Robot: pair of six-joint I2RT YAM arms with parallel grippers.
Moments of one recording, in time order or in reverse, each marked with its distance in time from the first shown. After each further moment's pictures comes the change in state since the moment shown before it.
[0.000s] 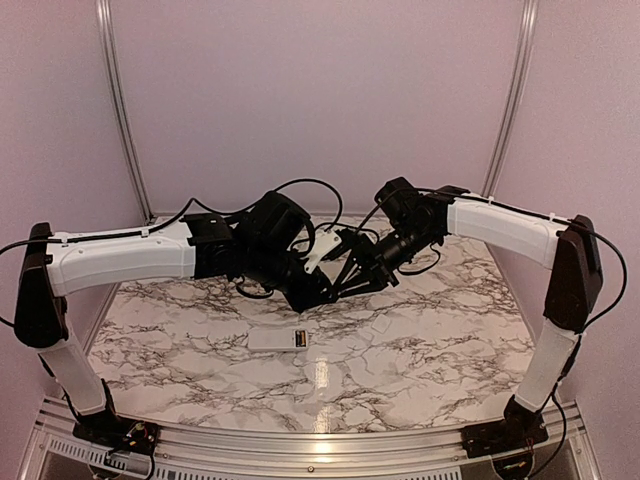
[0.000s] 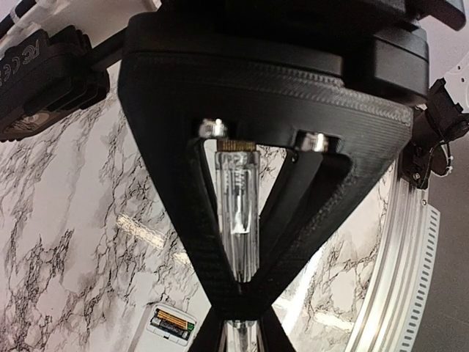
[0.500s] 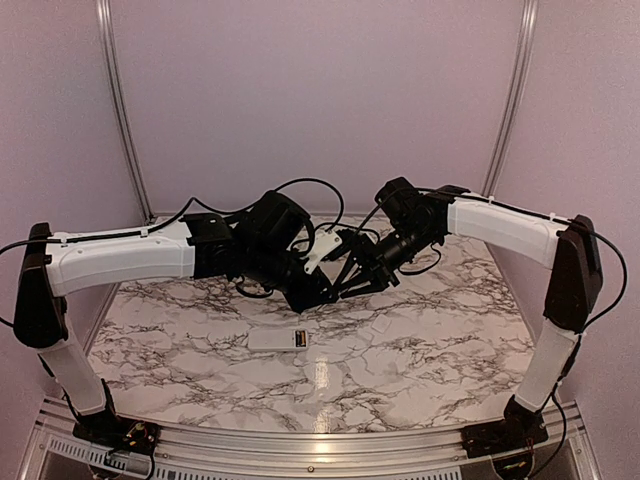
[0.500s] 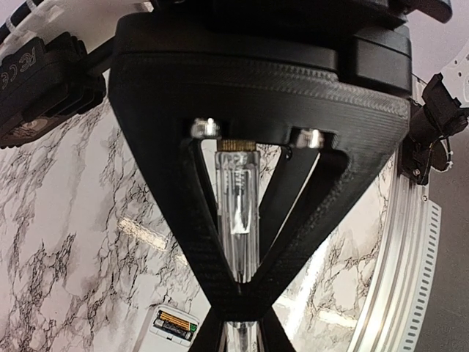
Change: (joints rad) left arm 0.000 -0.002 0.000 -0.001 0.003 0.031; right arm -0.001 0.000 0.004 -0.014 -0.002 -0.018
